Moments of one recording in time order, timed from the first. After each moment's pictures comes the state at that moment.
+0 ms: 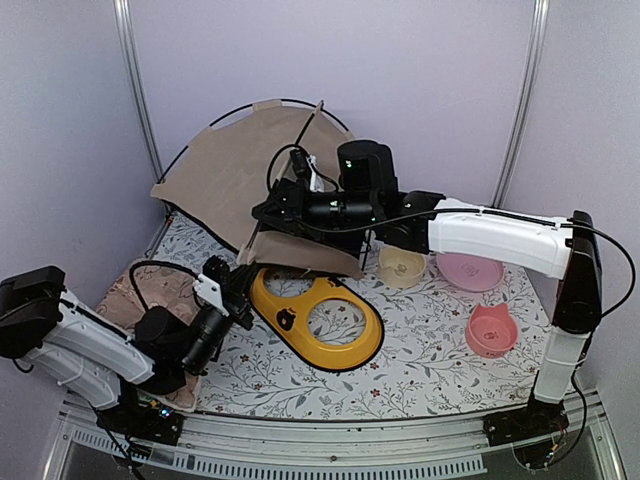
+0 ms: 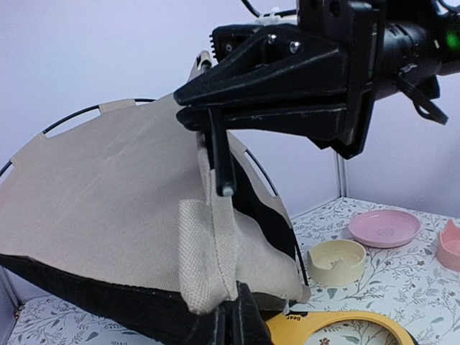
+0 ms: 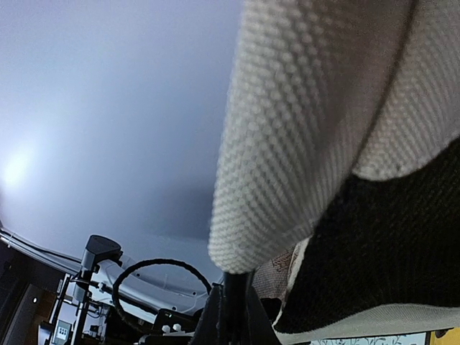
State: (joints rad) left arm -1.16 1.40 0.25 1.51 -0.64 0.37; right arm 0.98 1.88 1.68 0.05 -0.38 0.93
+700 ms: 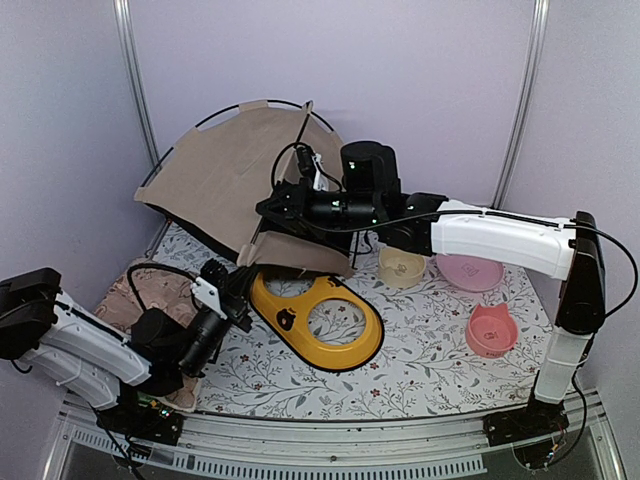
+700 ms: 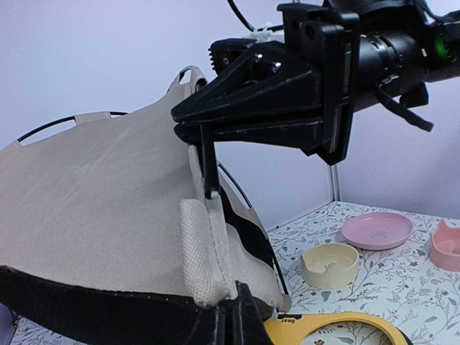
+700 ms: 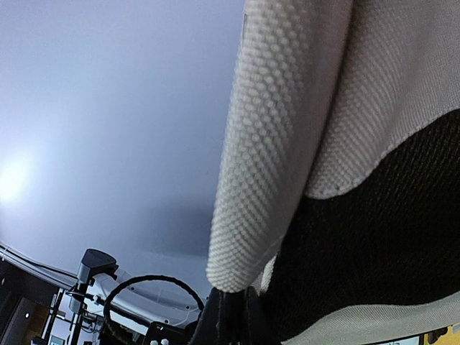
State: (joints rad) left arm -1.19 1.37 0.23 1.51 -0.62 0.40; right arm 0.98 1.85 1.64 0.08 -0.30 0.93
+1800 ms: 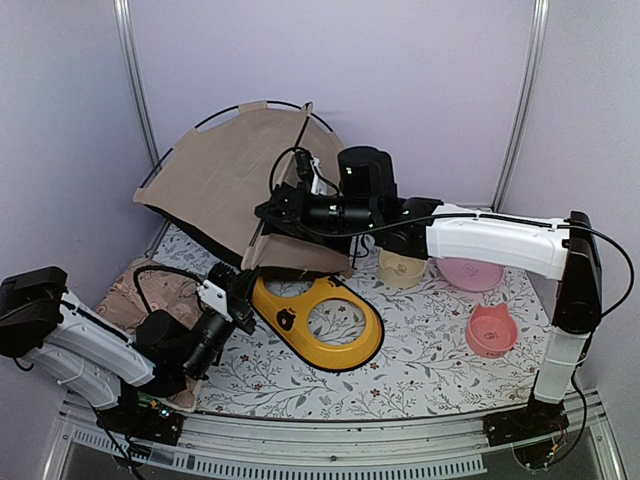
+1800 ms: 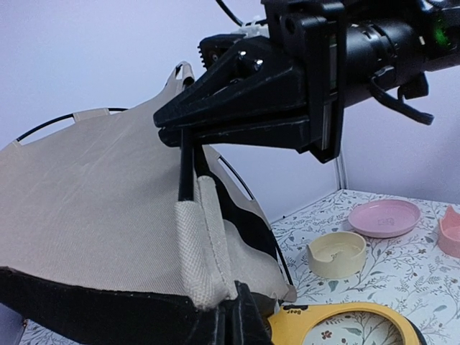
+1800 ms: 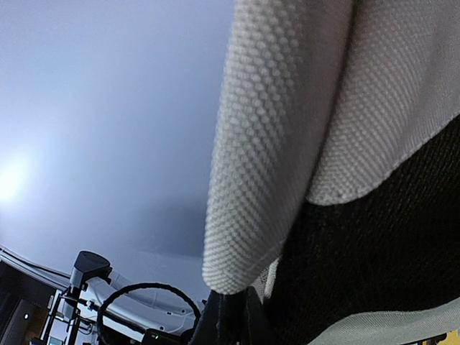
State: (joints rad) left arm -1.20 1.40 0.25 1.51 -0.66 0.43; right arm 0.98 1.87 1.63 0.11 -0.30 0.93
